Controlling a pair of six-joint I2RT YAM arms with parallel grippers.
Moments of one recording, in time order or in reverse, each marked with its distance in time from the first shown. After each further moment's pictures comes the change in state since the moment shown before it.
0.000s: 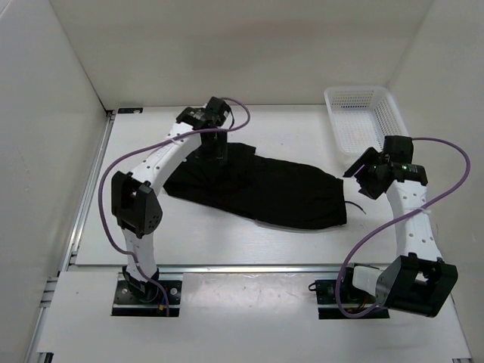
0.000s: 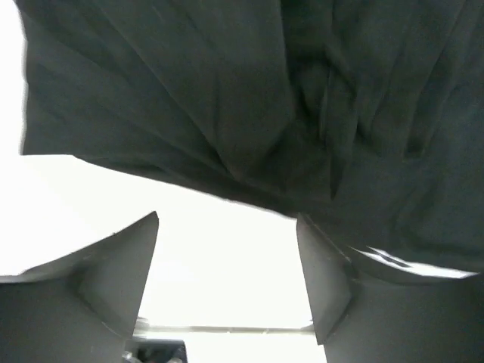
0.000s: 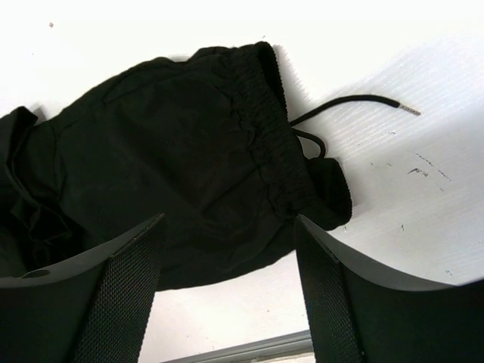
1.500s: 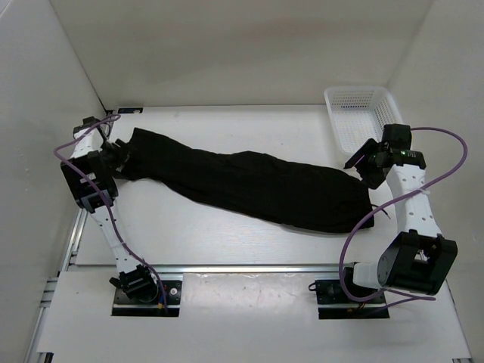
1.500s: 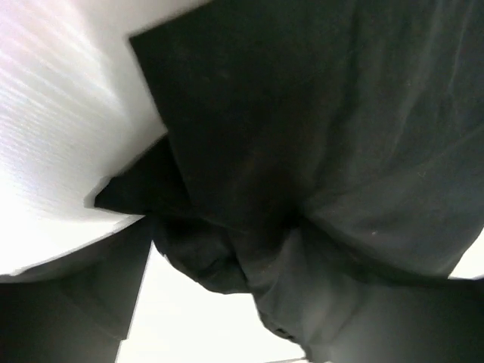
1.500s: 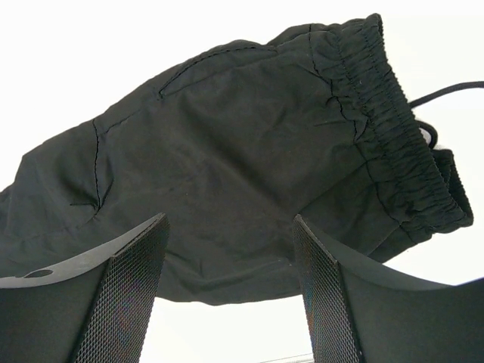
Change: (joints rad) left arm 0.931 0.398 0.077 0.153 0.458 -0.097; right arm 0.000 0.136 0.104 0.018 0.012 -0.001
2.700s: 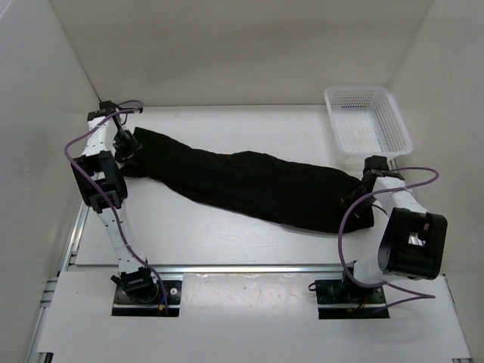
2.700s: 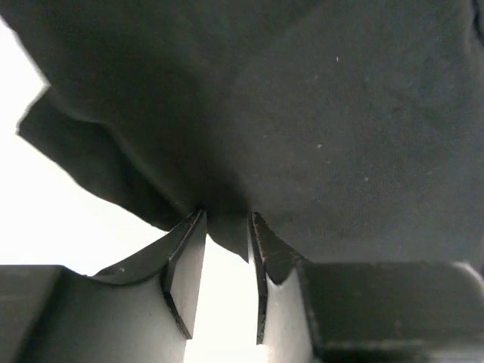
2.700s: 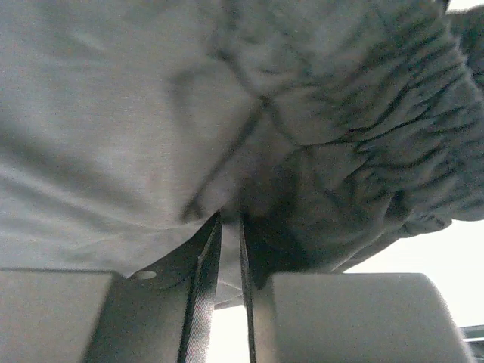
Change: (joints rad) left arm -0.143 -0.091 0.040 -0.060 -0.121 0.180; right arm -0.005 0.110 -0.349 0.086 -0.032 0.110
